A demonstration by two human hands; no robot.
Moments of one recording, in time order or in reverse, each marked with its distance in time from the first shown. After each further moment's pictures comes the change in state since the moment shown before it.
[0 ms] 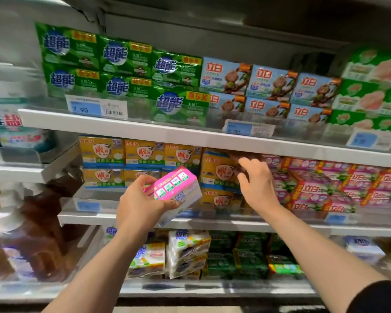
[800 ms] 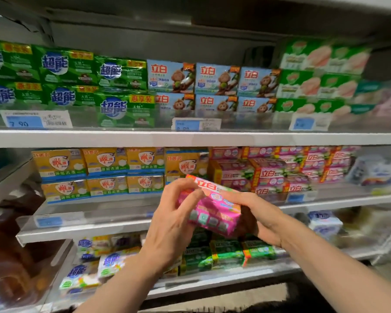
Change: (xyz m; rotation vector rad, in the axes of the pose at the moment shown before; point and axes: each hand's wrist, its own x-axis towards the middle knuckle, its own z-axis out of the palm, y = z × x) left_hand -0.066 0.028 0.093 0.288 -0.045 1.103; right_hand -0.069 0.029 -0.077 1.175 -0.640 0.829
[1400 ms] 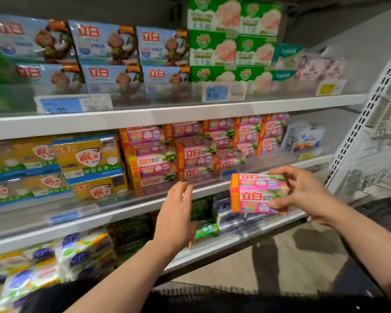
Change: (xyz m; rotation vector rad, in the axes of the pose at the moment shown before) left_hand 0.009 0.080 0.175 0.077 -0.593 -0.192; right_hand -0.085 0.037 -0.245 -0.434 0.556 -0.188
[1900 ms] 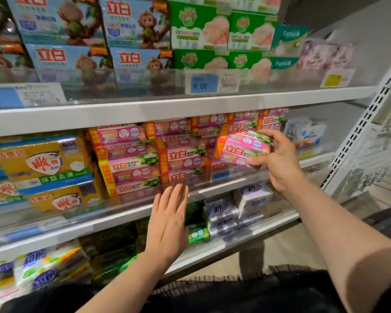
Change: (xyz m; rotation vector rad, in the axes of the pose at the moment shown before) left_hand 0.028 -0.009 0.051 0.247 -0.033 0.003; right_hand 0.097 -0.015 0.019 0.413 0.265 -0.150
